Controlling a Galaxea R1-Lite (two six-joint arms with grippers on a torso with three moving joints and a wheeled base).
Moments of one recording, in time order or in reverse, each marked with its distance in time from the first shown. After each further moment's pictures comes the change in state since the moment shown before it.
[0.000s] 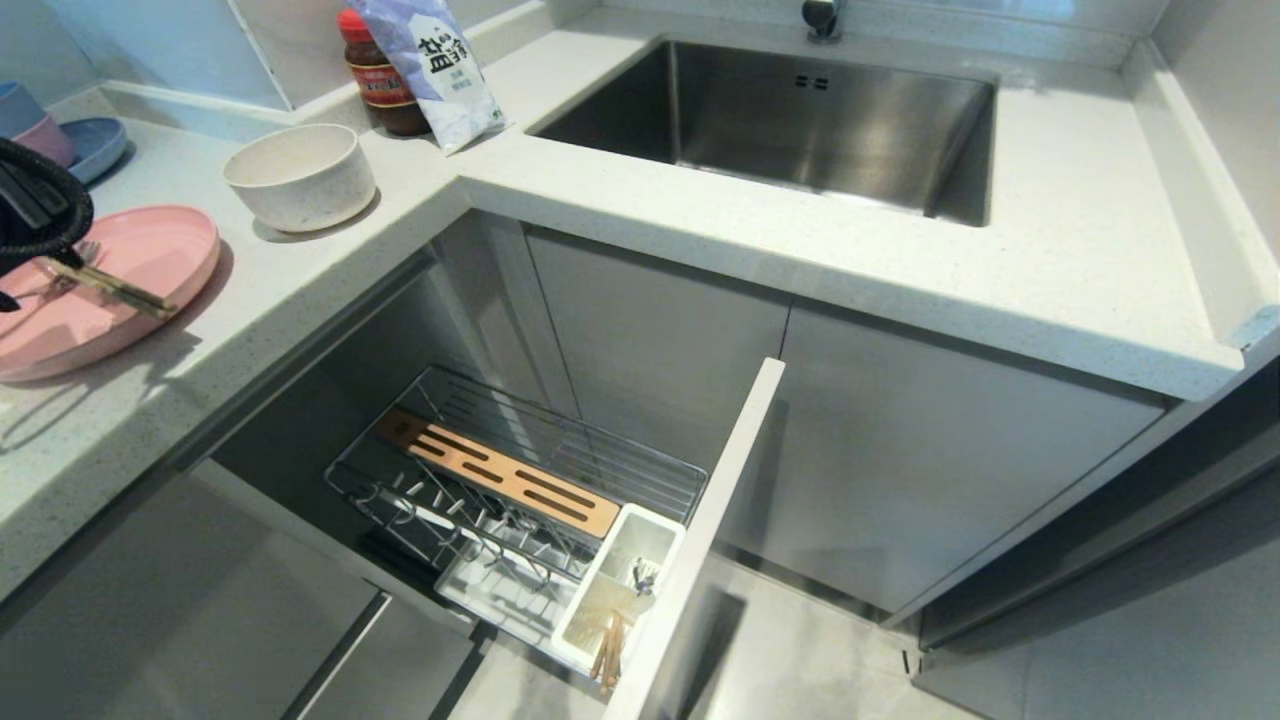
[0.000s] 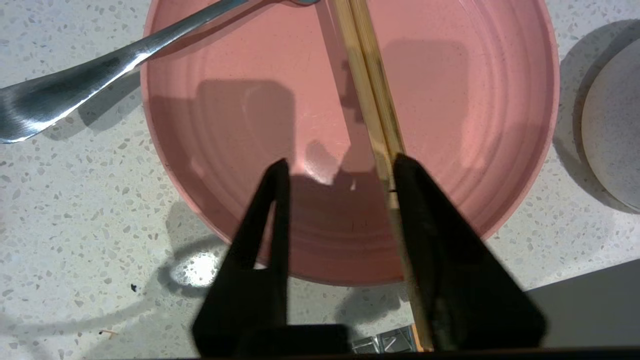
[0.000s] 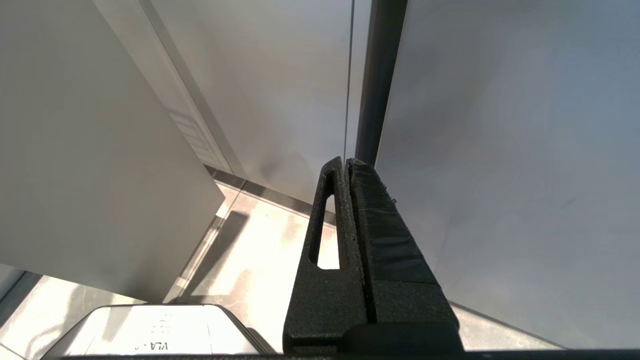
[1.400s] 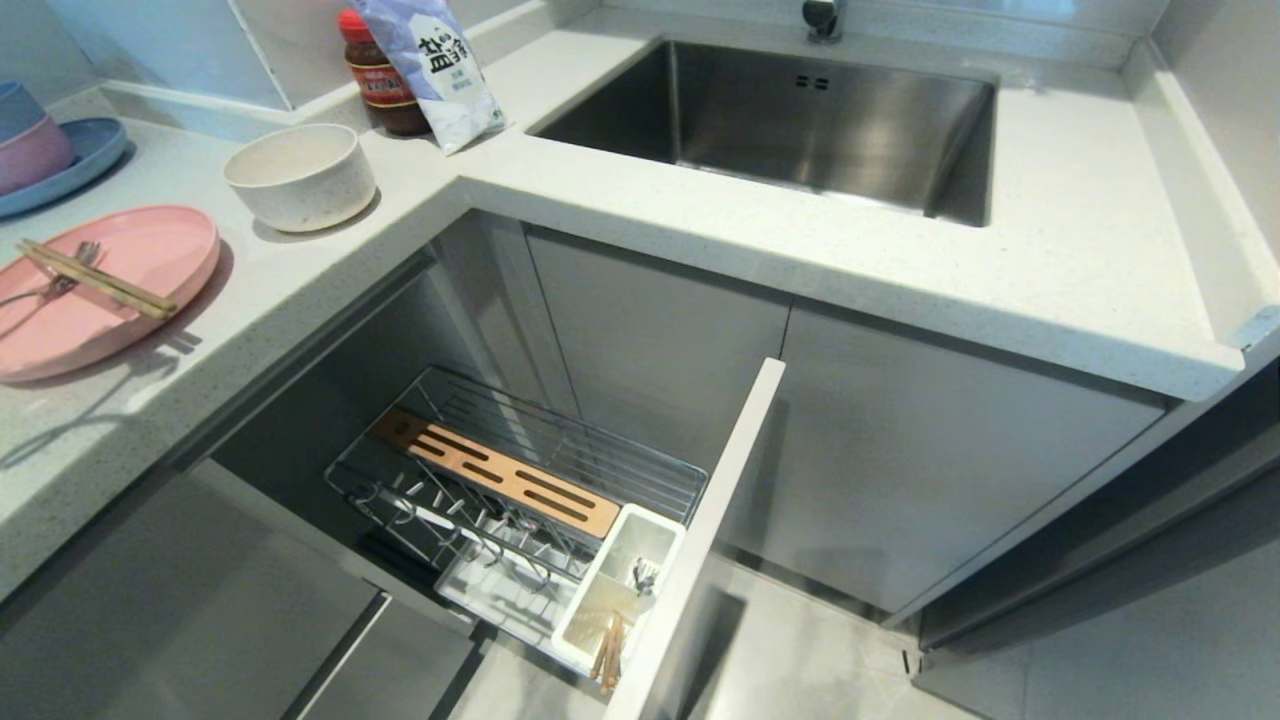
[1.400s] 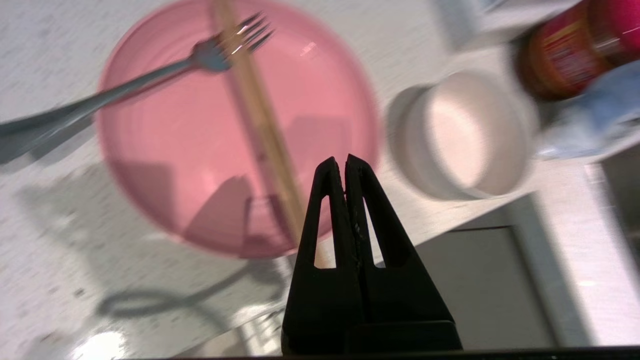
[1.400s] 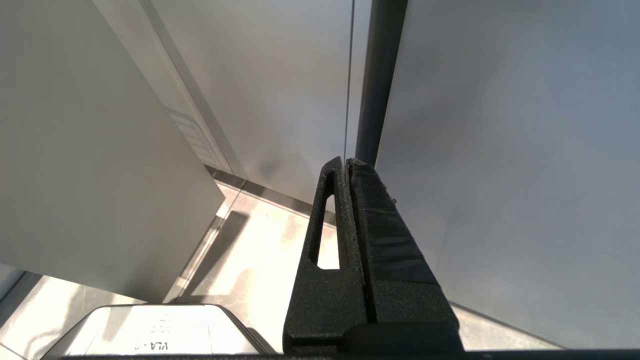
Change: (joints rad) left arm -0.072 -0.162 0.049 -0.171 -0.029 -0.009; right arm 0.000 0.000 0.000 0.000 0.000 0.000
